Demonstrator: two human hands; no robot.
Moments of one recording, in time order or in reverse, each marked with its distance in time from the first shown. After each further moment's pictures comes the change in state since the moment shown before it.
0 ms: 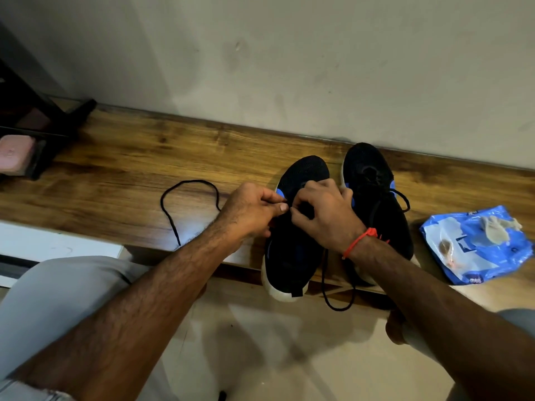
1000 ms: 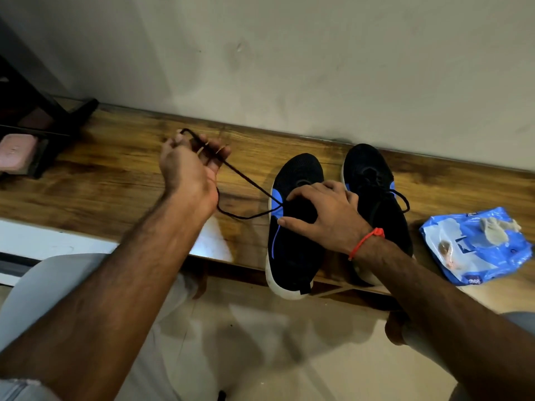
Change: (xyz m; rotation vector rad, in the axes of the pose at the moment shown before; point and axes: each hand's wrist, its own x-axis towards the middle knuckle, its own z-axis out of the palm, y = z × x) left_hand 0.013 0.030 -0.056 -1.200 0.565 0.156; right_hand -0.005 -0.003 -0.013 -0.001 -0.152 0.113
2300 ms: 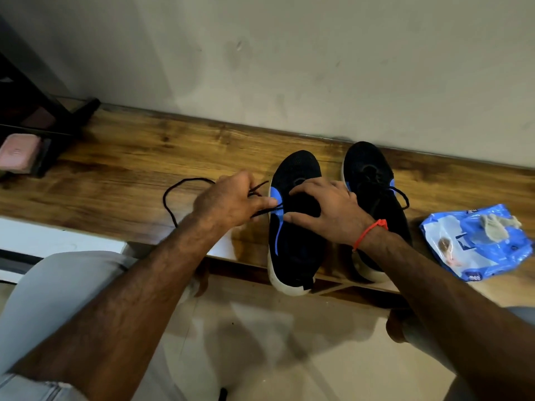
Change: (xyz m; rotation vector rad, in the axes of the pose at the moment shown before) left_hand -0.019 -0.025 -0.019 1.789 -0.589 0.123; right_hand 0.005 0.004 -0.008 0.021 -0.136 0.033
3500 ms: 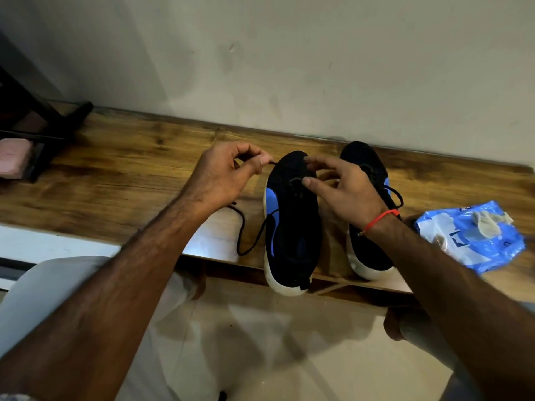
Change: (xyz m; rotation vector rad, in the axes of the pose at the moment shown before) left_hand 0.001 0.009 -0.025 -0.420 0.247 0.323; right_hand 0.003 0.008 -0.022 0.491 0.325 -0.010
